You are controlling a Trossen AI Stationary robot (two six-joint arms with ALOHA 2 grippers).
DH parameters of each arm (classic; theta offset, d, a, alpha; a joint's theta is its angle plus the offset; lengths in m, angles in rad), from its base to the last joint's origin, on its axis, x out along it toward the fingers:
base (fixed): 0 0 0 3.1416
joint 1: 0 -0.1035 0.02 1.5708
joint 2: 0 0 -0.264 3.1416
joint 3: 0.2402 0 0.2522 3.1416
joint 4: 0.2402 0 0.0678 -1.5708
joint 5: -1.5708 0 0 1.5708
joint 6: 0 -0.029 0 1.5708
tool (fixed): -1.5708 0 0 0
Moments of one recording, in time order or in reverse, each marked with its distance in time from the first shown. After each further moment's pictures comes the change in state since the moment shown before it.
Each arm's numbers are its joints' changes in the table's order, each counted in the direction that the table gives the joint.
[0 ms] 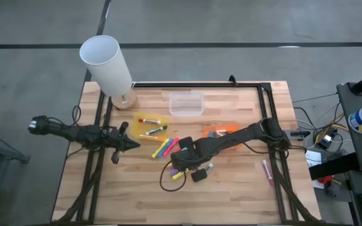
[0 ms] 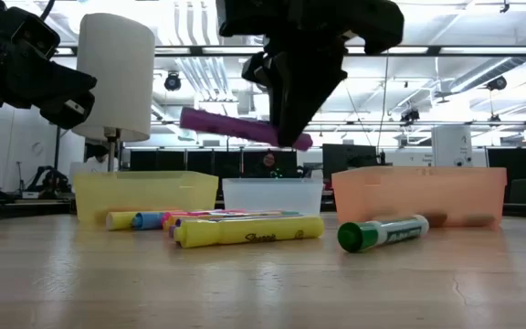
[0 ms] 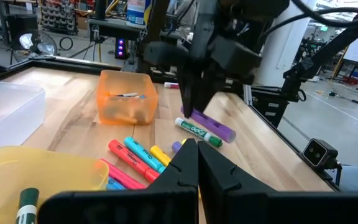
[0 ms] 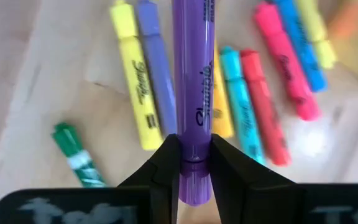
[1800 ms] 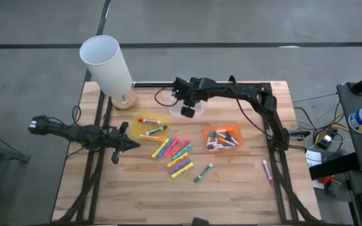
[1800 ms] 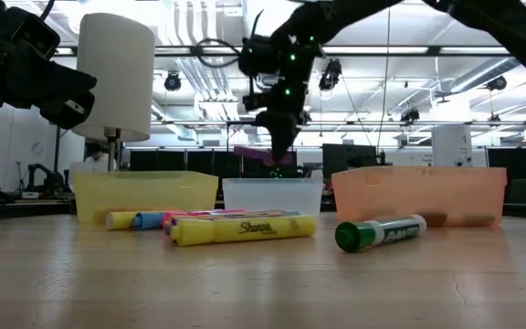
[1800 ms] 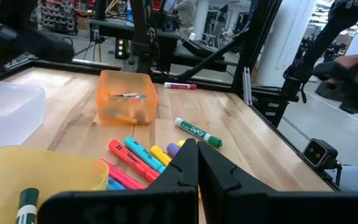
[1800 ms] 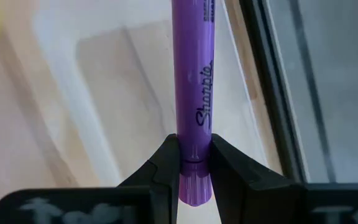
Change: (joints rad) left arm 0.000 0.000 0.000 0.000 0.000 0.000; right arm 0.599 0.021 0.072 -0.076 0.168 -0.006
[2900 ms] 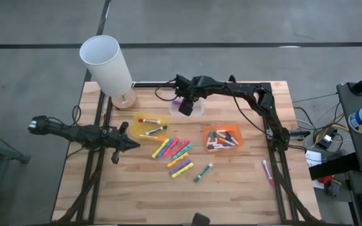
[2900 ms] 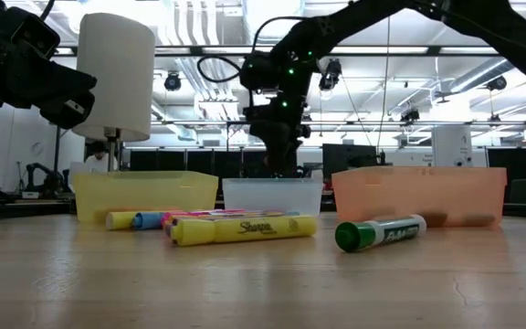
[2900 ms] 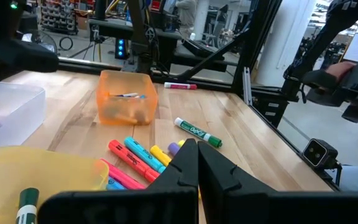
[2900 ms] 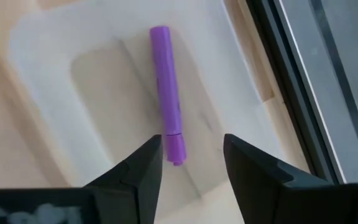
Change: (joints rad) left arm 0.000 0.000 0.000 0.000 0.000 0.000; right arm 0.045 0.039 0.000 -0.042 -0.076 -0.095
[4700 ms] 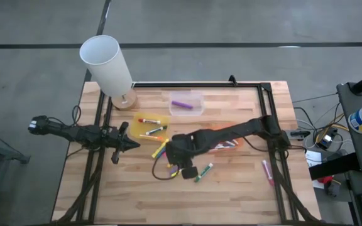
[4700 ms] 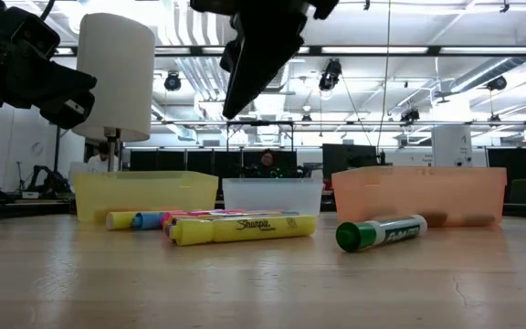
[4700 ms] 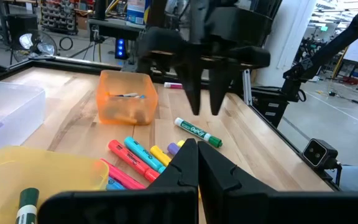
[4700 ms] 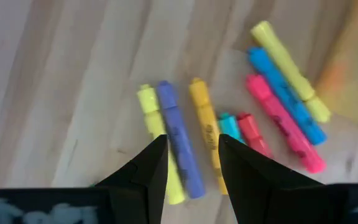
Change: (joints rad) left arm 0.000 0.000 0.000 0.000 0.000 0.000; right arm -0.590 -0.058 -0.002 -0.002 -0.246 0.049
